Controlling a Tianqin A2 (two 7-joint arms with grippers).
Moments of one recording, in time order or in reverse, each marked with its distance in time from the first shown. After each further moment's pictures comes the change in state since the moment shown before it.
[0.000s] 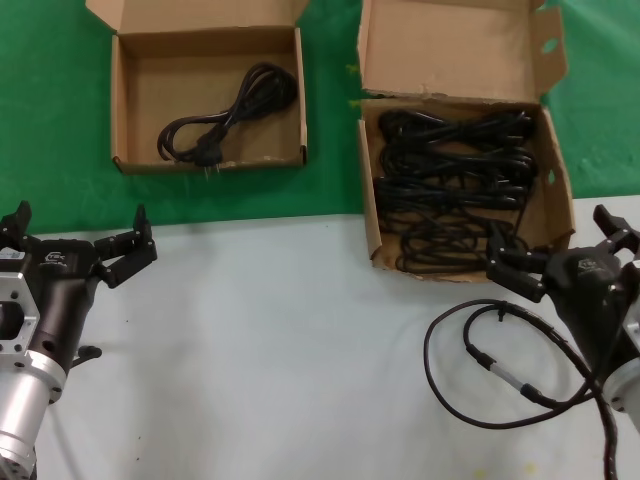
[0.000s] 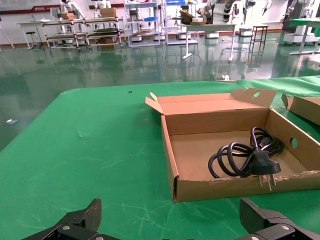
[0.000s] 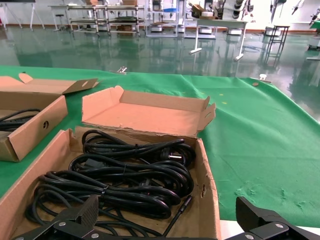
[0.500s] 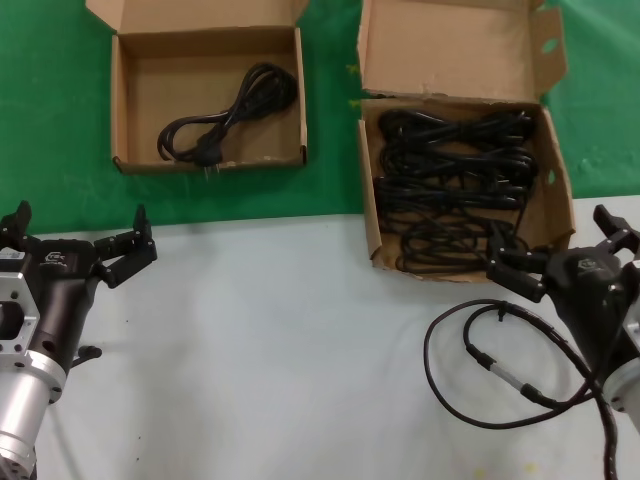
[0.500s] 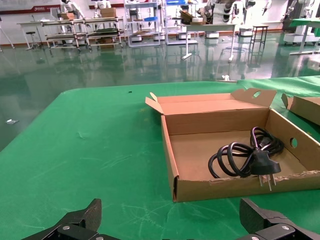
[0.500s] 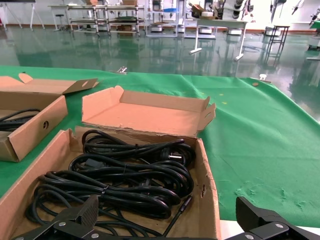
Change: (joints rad) left arm 0.000 0.000 0.000 0.000 0.000 0.000 0.000; right arm 0.000 0.000 0.000 0.000 0.000 0.000 0.000
